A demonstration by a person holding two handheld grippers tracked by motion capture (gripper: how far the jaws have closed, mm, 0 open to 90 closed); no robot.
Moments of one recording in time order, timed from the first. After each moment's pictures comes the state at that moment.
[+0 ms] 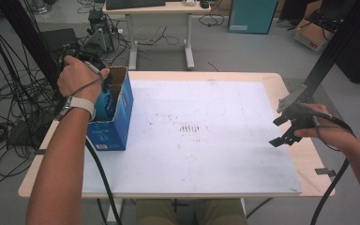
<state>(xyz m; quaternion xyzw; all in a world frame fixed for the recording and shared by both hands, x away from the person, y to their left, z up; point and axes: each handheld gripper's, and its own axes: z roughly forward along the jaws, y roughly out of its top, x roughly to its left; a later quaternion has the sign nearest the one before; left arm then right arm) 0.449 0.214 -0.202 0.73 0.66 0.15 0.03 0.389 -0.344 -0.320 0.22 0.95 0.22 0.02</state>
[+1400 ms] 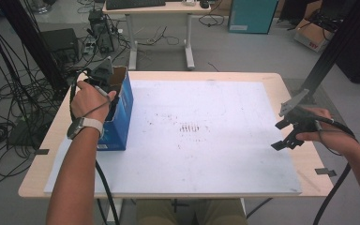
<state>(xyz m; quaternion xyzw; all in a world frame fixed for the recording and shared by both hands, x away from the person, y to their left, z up) 0.451 0.215 -0.271 0.74 0.65 0.13 0.02 0.381 -0.350 -0.327 0.24 0.95 0.21 0.01</state>
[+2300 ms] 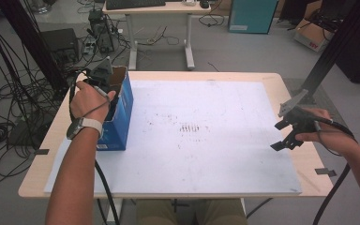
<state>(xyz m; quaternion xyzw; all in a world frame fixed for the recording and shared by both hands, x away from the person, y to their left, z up) 0.450 0.217 -0.272 0.74 0.66 0.13 0.02 0.380 -0.349 -0.328 0.24 0.95 0.21 0.01</state>
